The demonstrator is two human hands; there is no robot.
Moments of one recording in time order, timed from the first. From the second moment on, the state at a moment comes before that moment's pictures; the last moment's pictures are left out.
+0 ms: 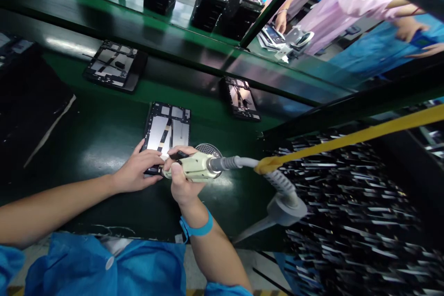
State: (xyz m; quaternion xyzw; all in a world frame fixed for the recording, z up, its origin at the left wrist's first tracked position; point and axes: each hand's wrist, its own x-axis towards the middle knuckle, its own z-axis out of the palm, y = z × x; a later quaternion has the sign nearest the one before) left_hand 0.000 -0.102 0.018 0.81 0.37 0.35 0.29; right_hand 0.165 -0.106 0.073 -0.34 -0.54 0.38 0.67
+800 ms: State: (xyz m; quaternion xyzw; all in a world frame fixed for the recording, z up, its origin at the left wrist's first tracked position) left_hand 0.001 -0.102 0.014 0.83 0.37 0.33 0.24; right_hand 0.178 -0.104 0.083 -0.33 -0.52 0.35 0.70
